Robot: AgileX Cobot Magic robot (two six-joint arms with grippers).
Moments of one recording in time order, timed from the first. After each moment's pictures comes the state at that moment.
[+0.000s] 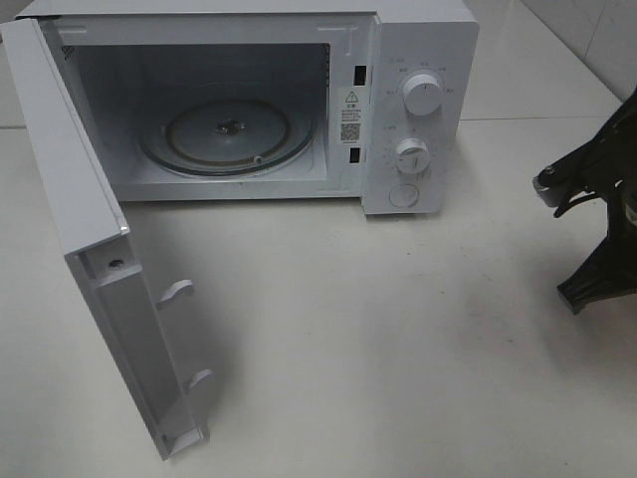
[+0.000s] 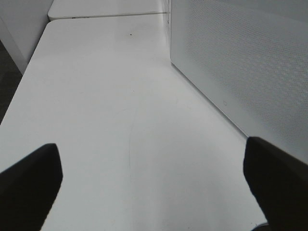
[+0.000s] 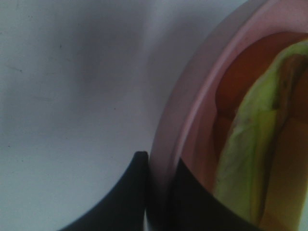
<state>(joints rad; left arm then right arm) -0.01 0.00 -0.50 0.00 1.04 0.04 0.38 1.59 -0.77 -0.70 0.87 0.55</state>
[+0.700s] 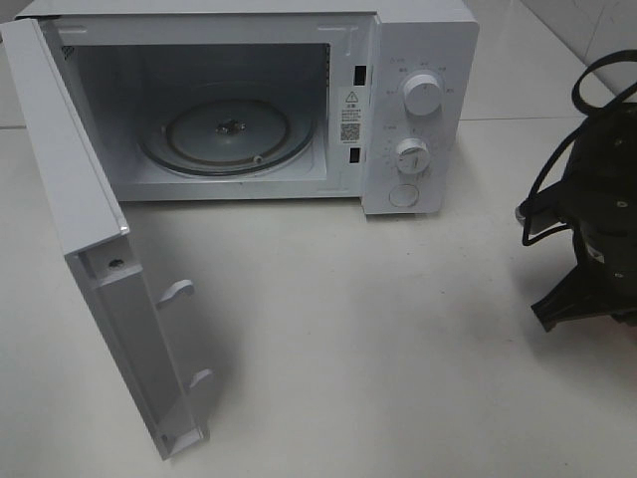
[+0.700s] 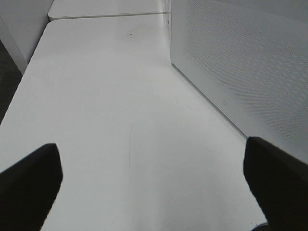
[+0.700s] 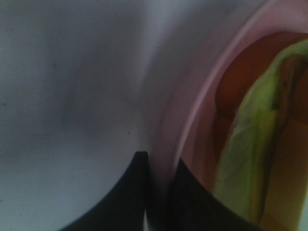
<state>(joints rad) -0.01 0.00 -0.50 0.00 1.04 0.04 0.37 1.77 -0.77 -0.79 0.80 0.77</state>
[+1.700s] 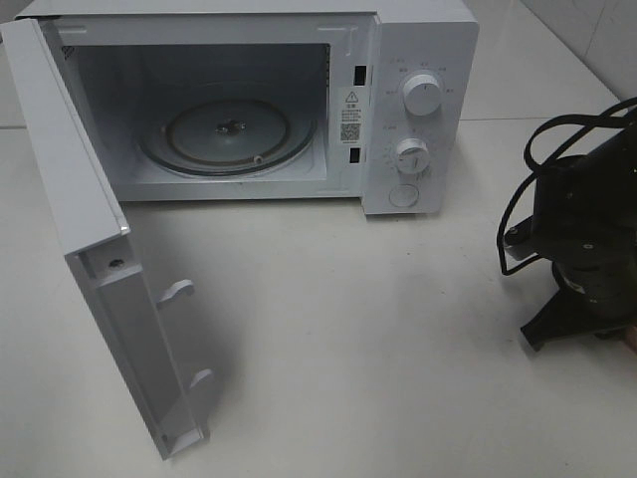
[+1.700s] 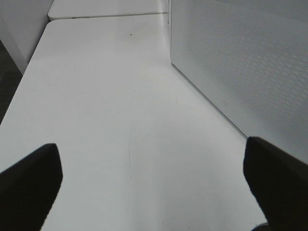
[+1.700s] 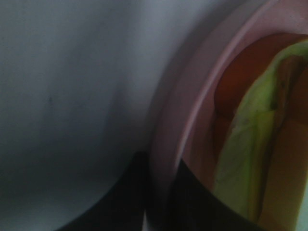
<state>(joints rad) -0.01 0.00 -0.50 0.00 1.04 0.04 0.37 1.94 -0.77 -0.94 0.75 0.93</state>
